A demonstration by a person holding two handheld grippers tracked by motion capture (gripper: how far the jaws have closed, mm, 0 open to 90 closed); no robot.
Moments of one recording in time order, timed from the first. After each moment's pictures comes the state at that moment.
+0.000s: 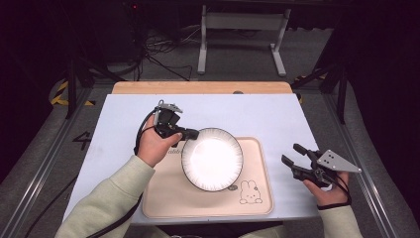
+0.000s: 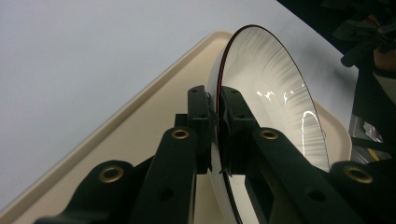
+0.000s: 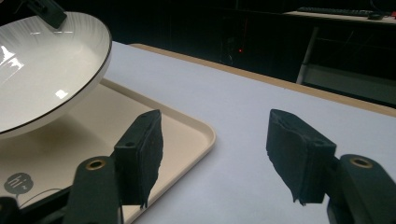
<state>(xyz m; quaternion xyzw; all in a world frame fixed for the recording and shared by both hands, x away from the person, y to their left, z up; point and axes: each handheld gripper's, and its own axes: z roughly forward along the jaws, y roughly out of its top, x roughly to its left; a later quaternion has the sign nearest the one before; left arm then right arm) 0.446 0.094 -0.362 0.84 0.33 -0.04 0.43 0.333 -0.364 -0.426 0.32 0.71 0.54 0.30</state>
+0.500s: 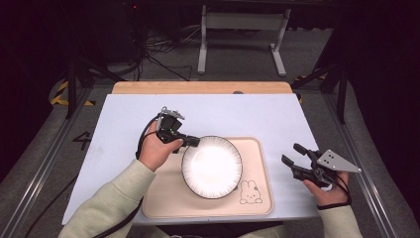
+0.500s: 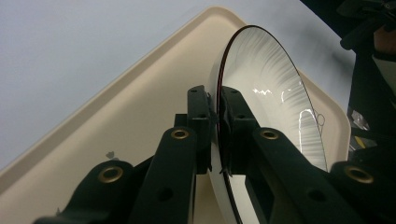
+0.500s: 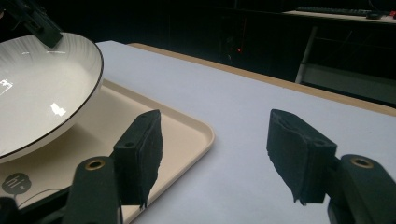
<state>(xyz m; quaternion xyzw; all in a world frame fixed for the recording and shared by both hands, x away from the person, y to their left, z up) 0.445 0.091 -0.382 0.84 0.33 -0.07 0.42 0.333 -0.365 -0.426 0.33 0.71 0.54 0.30</state>
